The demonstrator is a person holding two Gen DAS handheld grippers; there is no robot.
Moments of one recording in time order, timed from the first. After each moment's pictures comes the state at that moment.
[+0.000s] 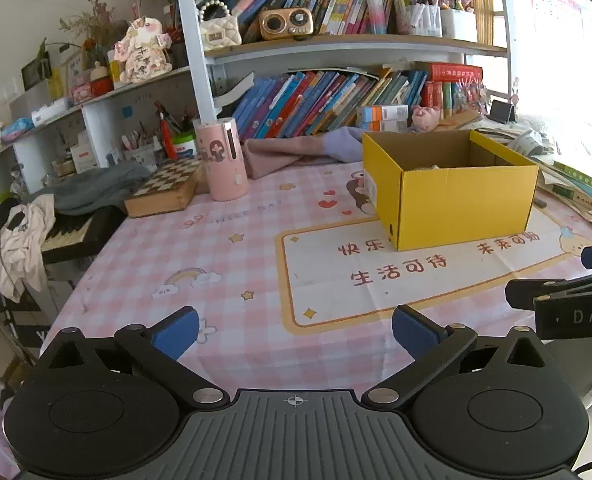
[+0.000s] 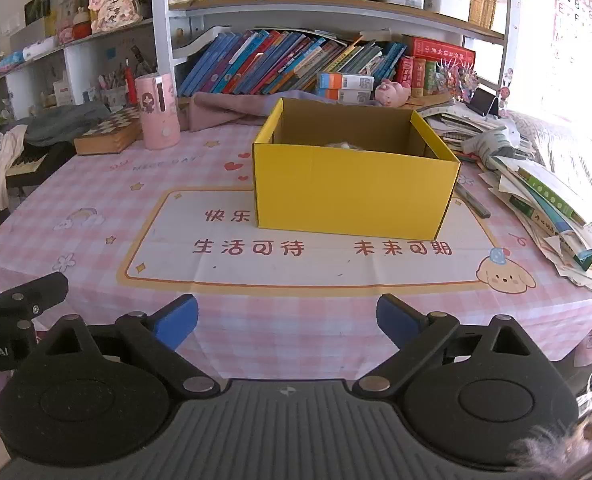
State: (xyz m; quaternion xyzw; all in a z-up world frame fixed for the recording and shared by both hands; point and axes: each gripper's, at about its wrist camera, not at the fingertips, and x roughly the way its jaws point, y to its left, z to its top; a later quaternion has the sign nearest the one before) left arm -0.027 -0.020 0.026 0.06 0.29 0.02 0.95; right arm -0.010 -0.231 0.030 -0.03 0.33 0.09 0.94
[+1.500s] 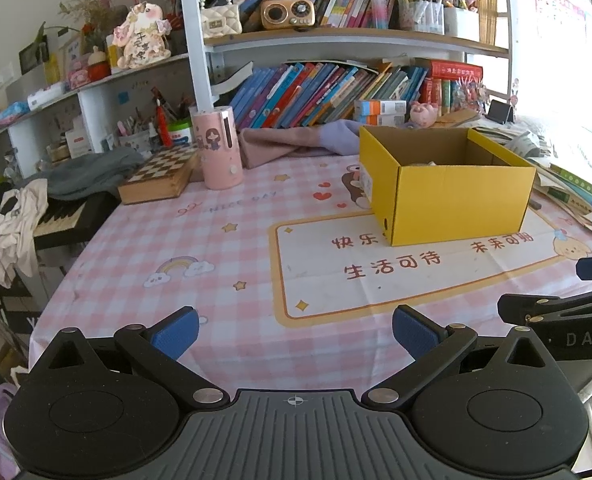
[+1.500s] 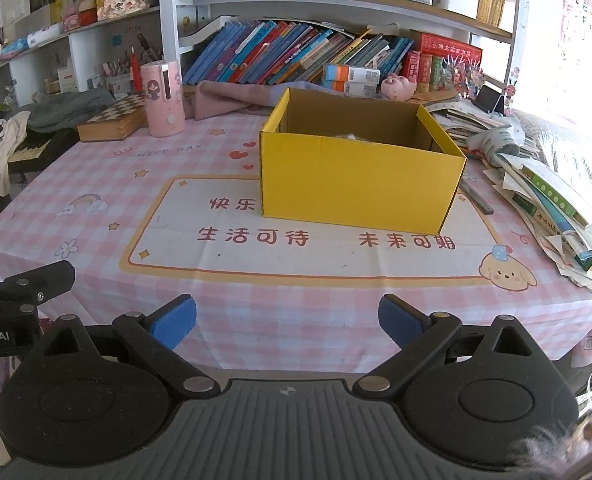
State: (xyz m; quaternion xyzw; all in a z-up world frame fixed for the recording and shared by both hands) left arm -0.025 -0.019 0.025 0.05 0.31 0.01 0.95; right arm -0.011 -0.227 0.030 -0.04 0.34 0.10 0.93
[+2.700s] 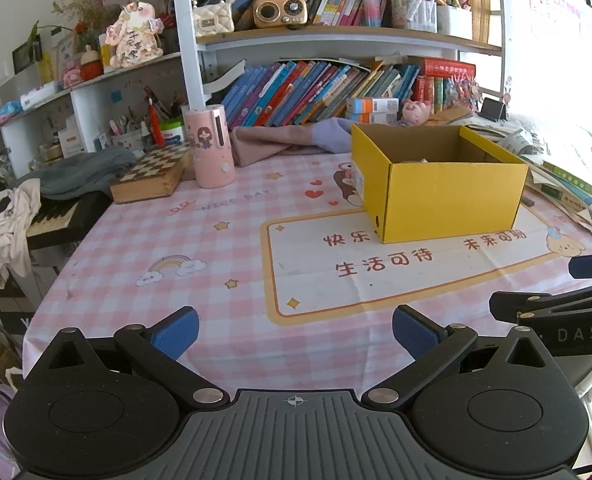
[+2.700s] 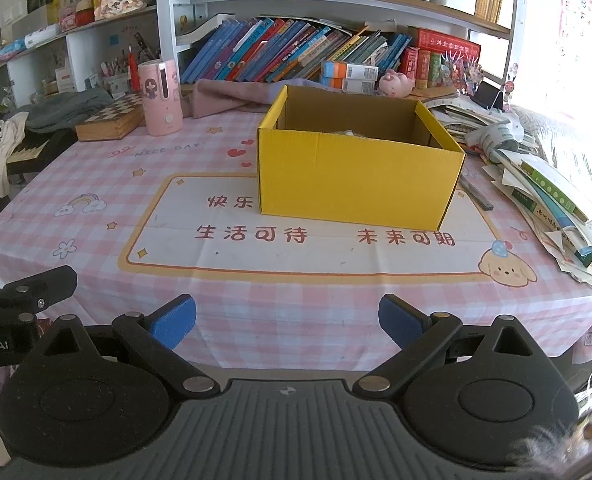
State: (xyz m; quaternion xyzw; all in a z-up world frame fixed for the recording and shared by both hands) left arm -0.028 -0.020 0.024 0.04 0.31 0.00 0.95; right arm -0.011 -0.228 0.028 -0.04 0.35 0.10 0.93
